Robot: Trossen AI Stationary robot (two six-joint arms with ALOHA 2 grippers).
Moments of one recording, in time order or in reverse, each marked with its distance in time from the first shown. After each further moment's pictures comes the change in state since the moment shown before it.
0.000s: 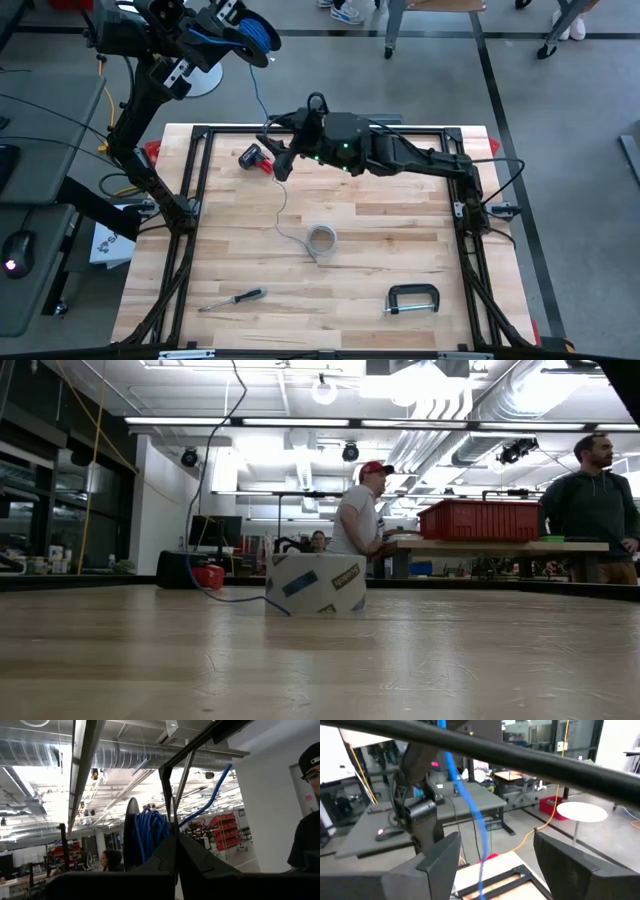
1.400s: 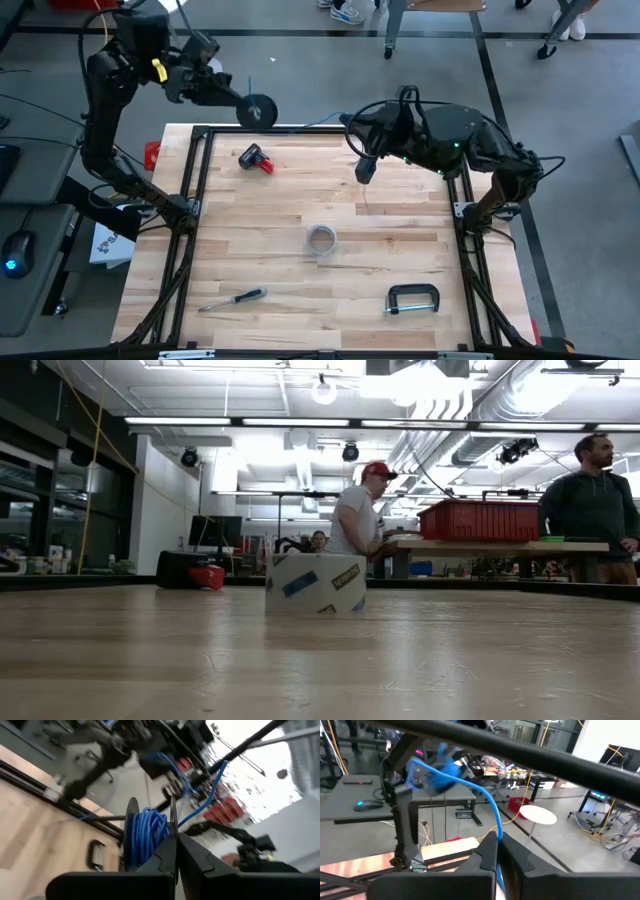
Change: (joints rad) left arm 0.117 -0.139 0.000 -1.348 0.079 0.009; right arm 0.152 -0.341 0.000 -0.434 0.256 -0.155
